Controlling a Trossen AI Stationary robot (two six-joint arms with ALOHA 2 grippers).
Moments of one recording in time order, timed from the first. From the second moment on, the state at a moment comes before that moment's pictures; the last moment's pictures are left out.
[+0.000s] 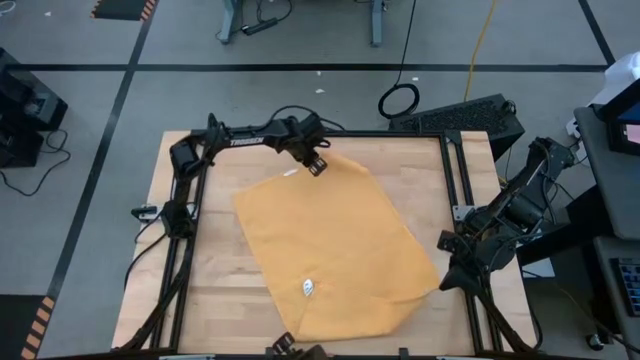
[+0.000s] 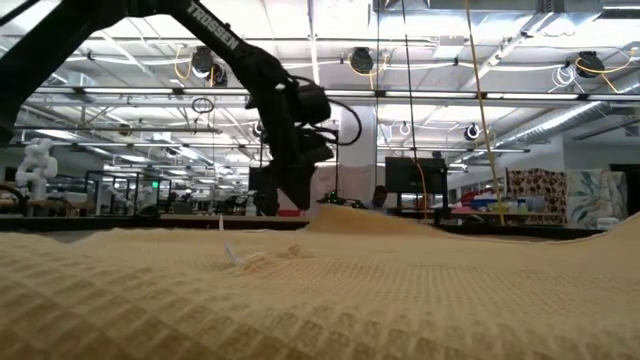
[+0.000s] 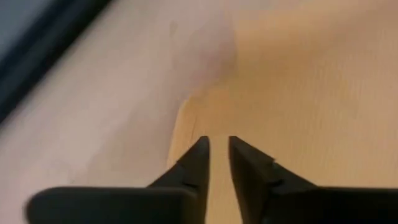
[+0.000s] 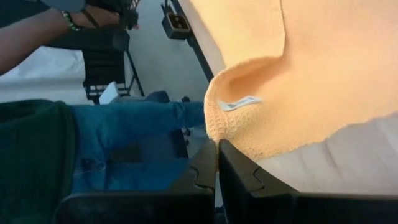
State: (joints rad) left arm 0.53 2.04 1.53 -0.65 0.03 -0.17; right arm 0.84 0.87 0.95 -0.81 0.01 1.52
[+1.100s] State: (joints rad) left arm 0.60 1.99 1.26 -0.88 -0.36 -0.09; right arm 0.78 0.87 0.95 -0.96 0.03 1.77
